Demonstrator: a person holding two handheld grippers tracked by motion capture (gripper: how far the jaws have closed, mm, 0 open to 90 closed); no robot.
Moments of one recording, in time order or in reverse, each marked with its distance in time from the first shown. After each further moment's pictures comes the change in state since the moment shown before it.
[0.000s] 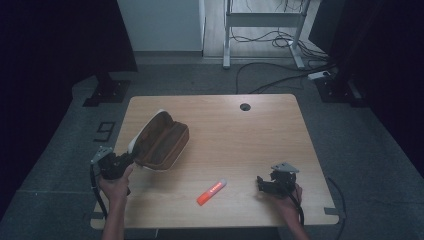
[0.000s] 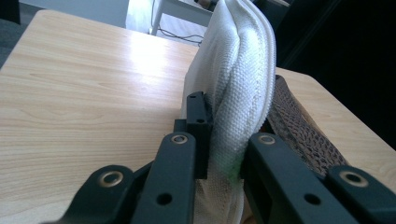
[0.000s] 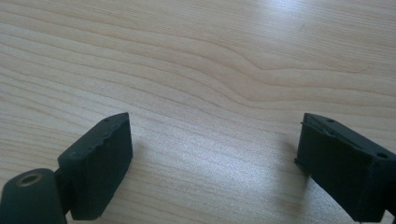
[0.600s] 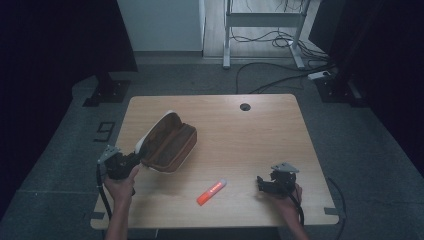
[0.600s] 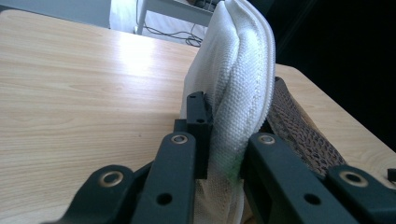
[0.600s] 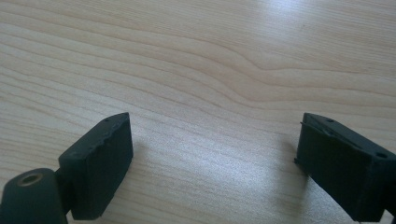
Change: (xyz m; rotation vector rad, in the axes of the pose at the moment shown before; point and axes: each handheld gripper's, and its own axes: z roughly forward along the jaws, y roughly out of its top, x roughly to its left) left arm -0.018 -0.001 0.006 0.018 -0.050 0.035; right arm 0.000 0.000 0.000 0.000 0.001 -0.001
